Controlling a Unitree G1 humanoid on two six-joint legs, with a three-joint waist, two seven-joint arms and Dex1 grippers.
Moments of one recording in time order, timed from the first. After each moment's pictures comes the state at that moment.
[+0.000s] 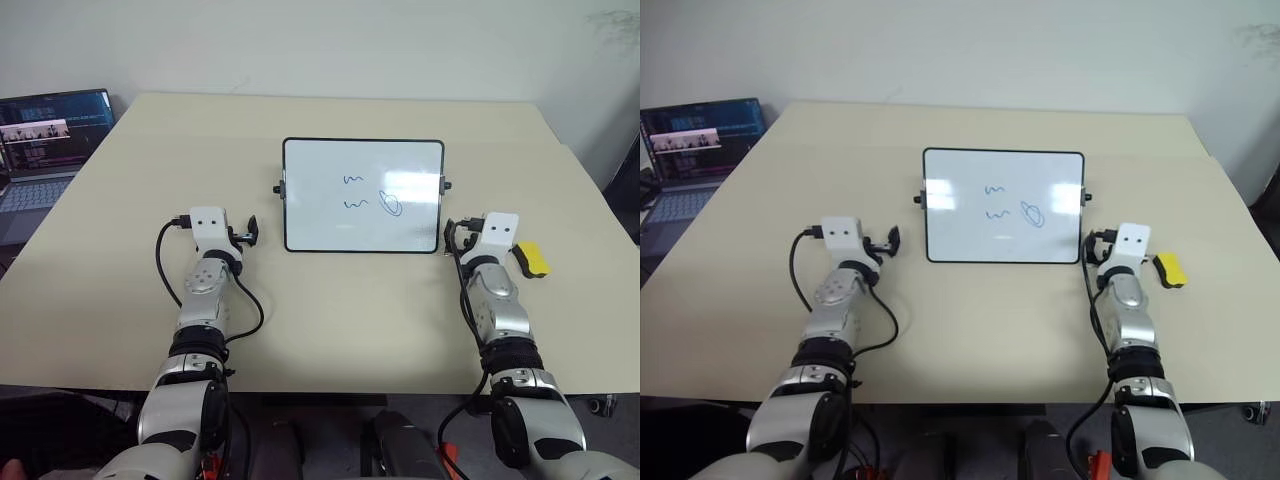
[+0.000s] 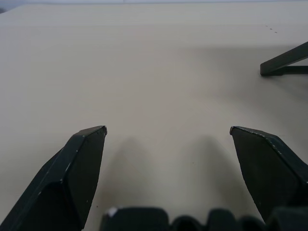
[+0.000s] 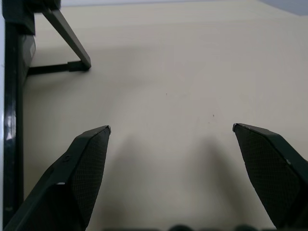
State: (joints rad) left arm -0.66 0.29 0.22 0.79 -0.11 -0.11 -0.13; right arm -0.57 -0.19 -0.20 0.59 0.12 -0.01 -0.03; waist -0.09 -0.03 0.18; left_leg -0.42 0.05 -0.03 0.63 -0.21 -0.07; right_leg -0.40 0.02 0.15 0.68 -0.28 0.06
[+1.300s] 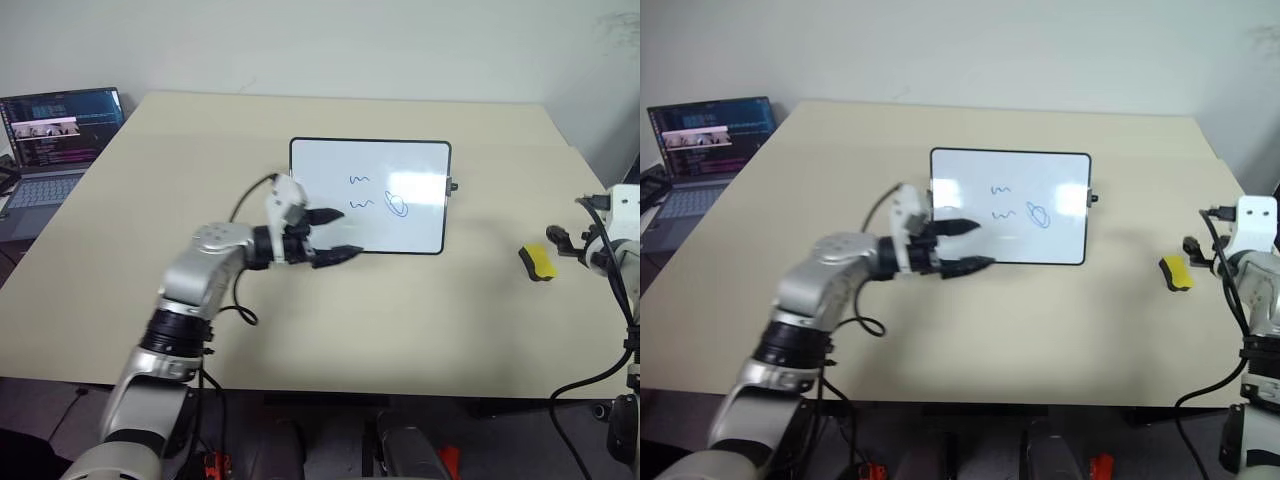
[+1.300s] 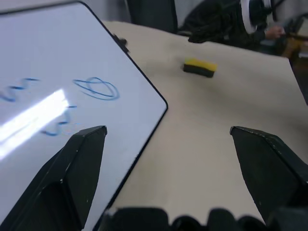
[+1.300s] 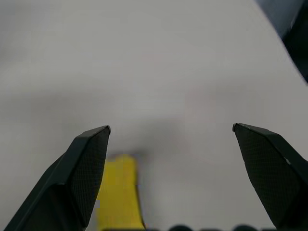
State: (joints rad) left arm -0.67 0.45 -0.19 0.14 -0.36 0.41 -0.99; right arm -0.54 -0.75 -0.34 0.26 0.29 0.91 0.25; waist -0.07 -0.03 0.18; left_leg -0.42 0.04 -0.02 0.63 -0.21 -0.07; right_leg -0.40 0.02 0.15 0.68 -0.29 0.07
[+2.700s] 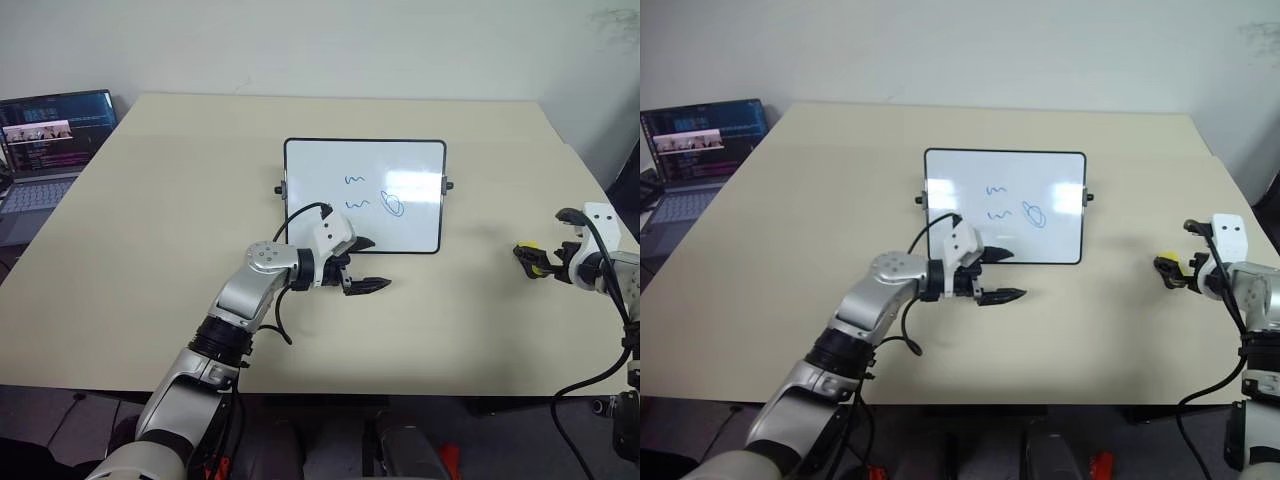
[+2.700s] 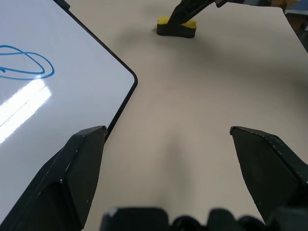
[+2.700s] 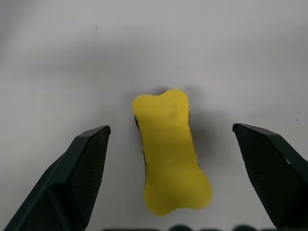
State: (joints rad) left arm -0.66 0.33 -0.29 0.22 -0.20 0.32 -0.99; right arm -0.56 -0.76 -0.26 0.31 0.33 1.01 0.45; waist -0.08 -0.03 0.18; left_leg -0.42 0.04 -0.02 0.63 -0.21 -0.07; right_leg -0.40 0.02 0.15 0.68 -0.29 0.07
